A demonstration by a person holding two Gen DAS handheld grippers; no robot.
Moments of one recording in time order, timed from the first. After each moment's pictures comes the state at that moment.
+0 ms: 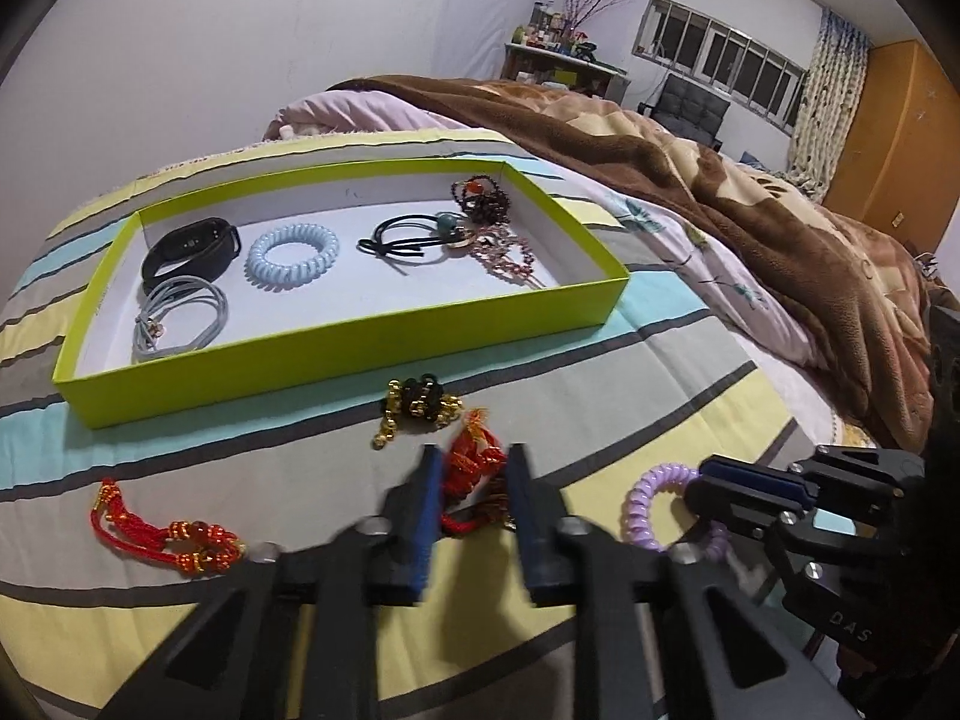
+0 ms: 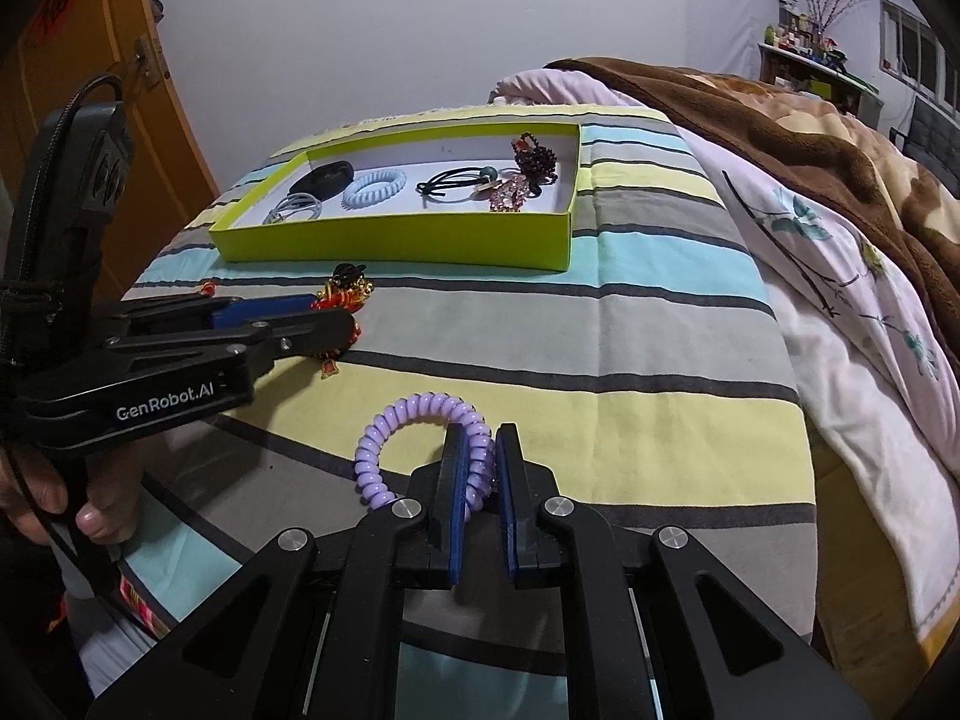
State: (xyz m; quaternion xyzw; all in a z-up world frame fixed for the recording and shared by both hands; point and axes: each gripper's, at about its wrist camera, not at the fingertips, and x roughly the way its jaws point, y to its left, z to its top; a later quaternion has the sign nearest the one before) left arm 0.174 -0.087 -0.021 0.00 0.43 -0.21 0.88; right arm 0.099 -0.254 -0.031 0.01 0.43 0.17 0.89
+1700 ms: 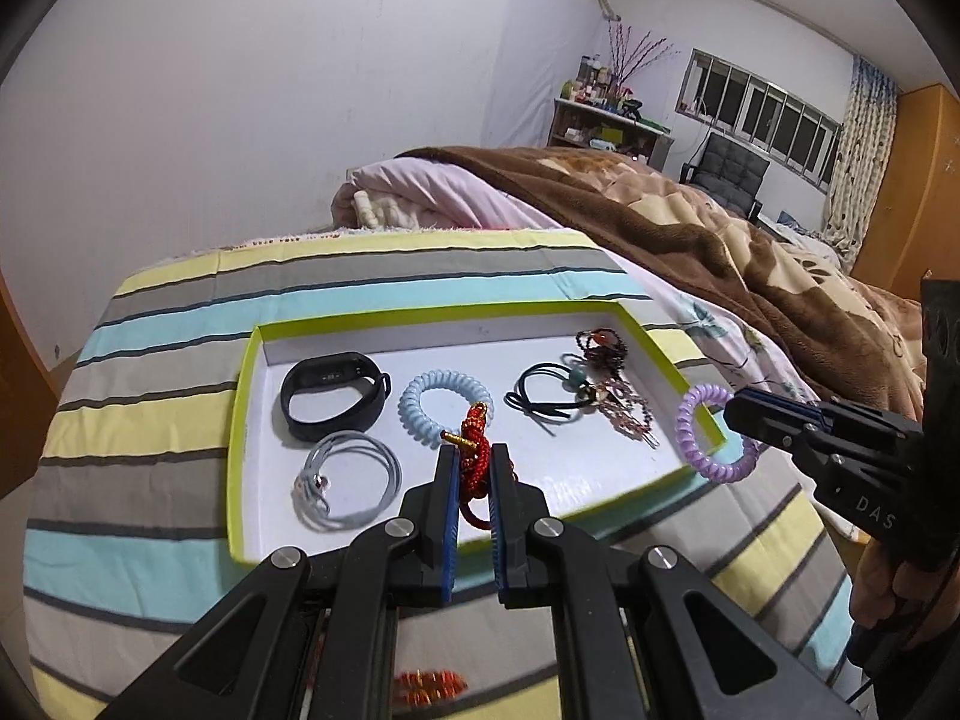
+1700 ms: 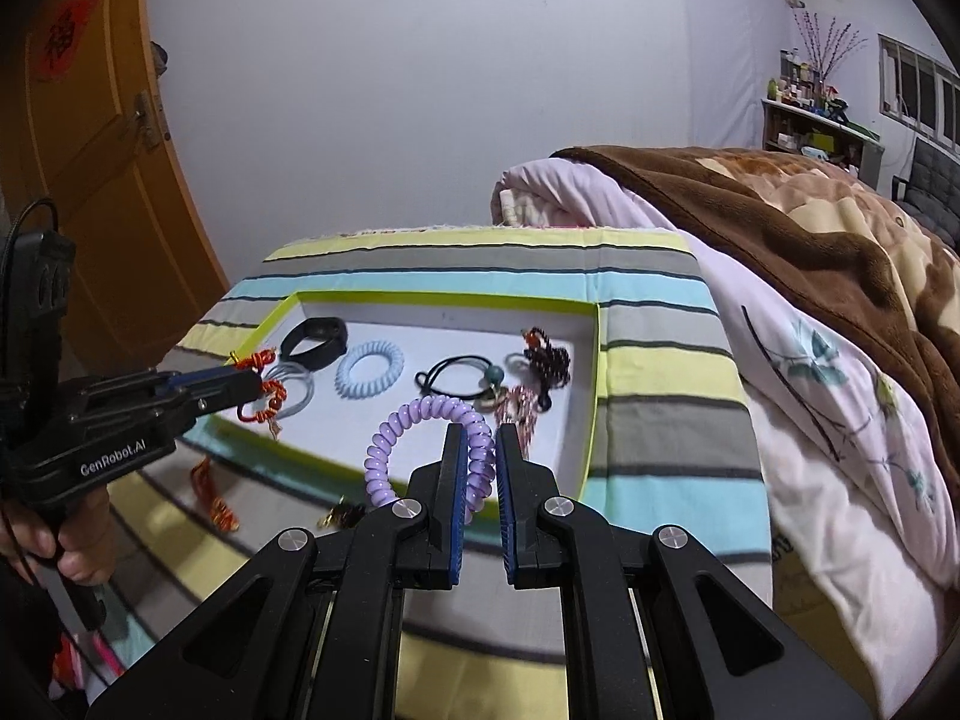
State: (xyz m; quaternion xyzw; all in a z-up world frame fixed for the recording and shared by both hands) left arm 0.229 -0.021 0.035 -0.02 0.38 -0.16 0.91; right arm 0.193 -0.233 0.027 0.01 0.36 0.18 0.92
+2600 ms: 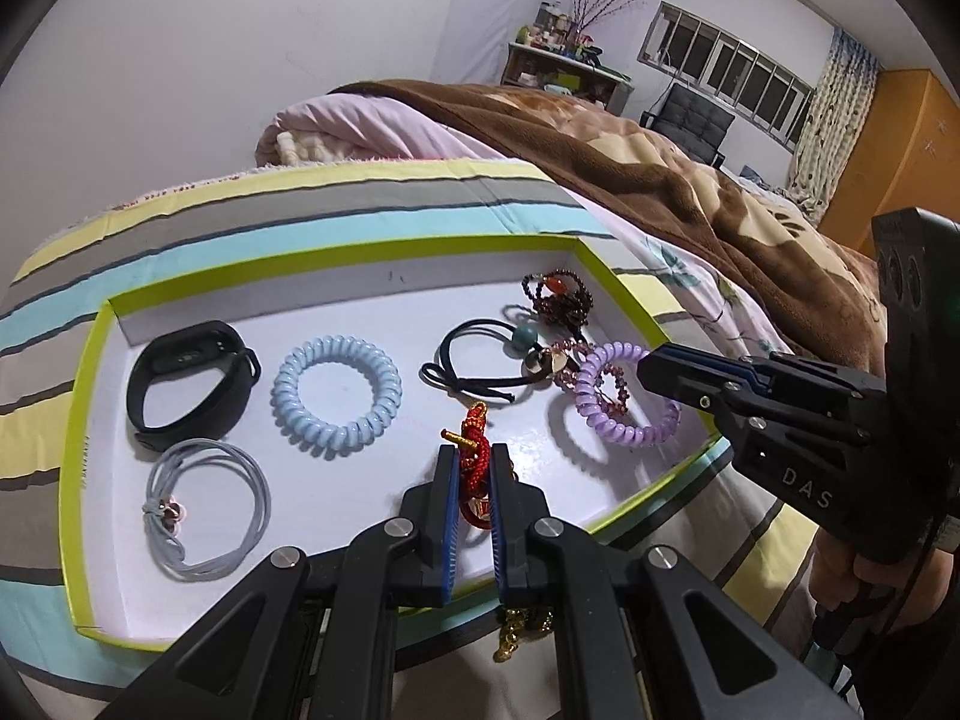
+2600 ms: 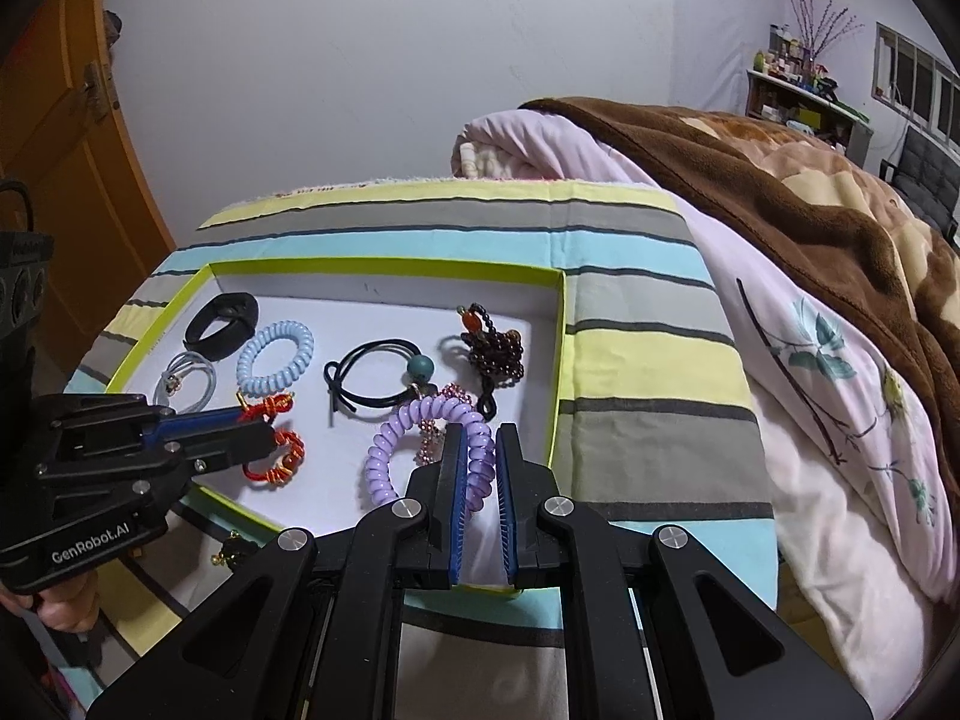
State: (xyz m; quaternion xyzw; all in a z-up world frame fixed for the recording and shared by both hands) left arm 0.268 -0.069 -0.010 -0.02 0.44 -0.22 0.87; right arm 0.238 -0.238 -0.009 0.00 0.41 0.14 0.90
